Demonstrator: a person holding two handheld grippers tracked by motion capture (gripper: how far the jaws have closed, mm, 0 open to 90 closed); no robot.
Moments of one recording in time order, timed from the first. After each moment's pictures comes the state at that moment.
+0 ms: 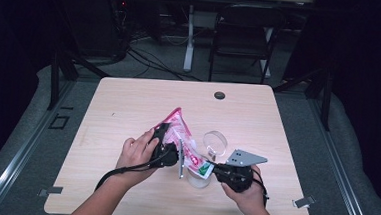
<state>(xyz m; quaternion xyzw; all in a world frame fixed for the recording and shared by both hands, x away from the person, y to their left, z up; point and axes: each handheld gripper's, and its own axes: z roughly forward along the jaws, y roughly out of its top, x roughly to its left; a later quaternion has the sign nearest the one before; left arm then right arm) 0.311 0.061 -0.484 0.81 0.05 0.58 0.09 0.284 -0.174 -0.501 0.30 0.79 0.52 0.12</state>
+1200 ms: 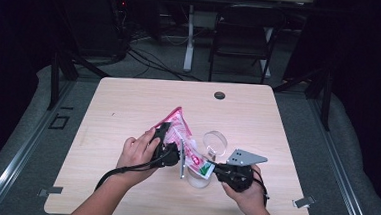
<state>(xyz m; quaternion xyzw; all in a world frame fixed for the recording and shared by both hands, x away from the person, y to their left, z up) 0.311 0.059 -0.482 0.81 0.04 0.58 0.08 0.286 -0.176 -0.503 0.30 0.79 0.51 0.12</state>
